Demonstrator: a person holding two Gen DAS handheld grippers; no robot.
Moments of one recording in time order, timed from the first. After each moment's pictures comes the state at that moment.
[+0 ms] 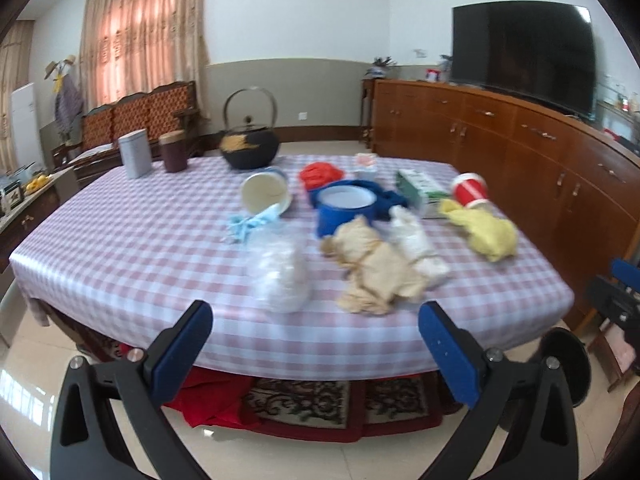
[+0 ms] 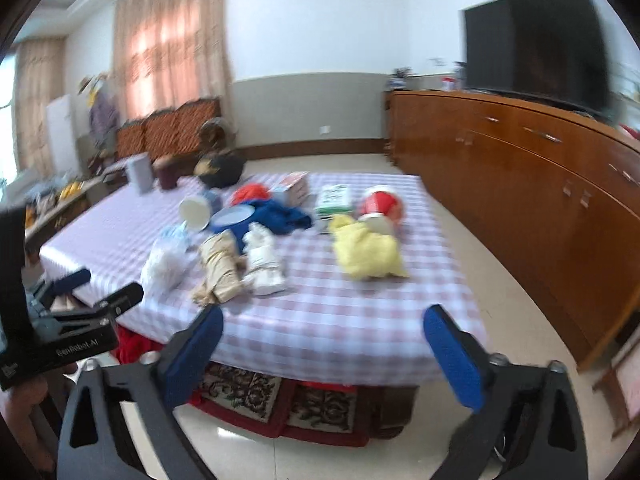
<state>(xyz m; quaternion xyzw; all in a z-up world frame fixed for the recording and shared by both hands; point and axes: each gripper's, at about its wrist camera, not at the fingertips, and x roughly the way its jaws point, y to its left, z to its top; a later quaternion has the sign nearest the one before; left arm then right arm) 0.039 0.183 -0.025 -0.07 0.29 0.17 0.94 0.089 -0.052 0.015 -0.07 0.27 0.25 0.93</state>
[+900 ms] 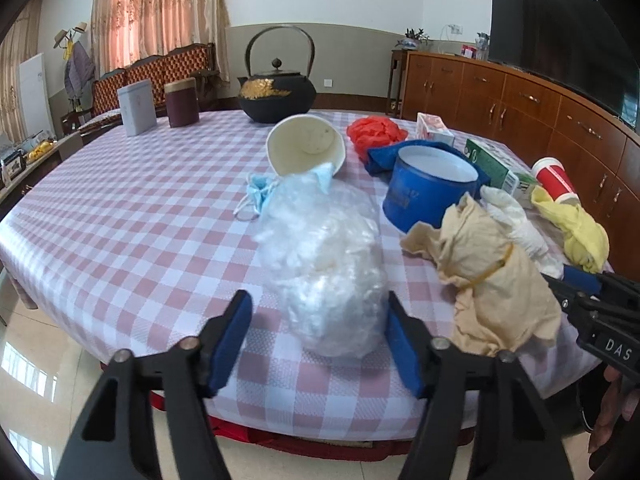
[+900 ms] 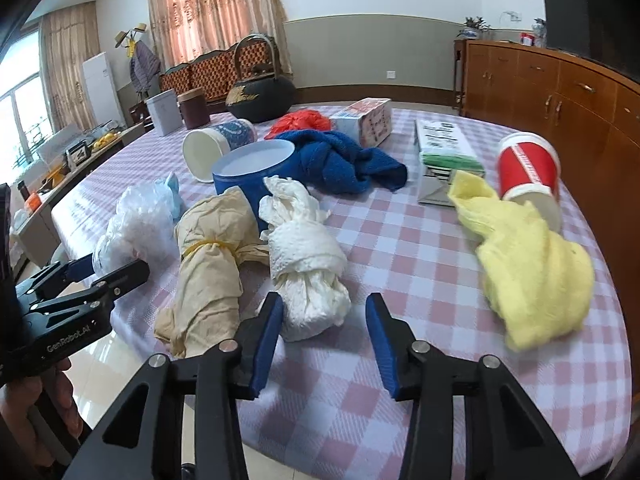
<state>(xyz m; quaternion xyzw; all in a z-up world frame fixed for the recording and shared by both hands) 0.107 0.244 -0.084 -0.10 0.33 0.20 0.92 0.204 0.042 -0.064 -0.09 0.36 0.35 0.86</state>
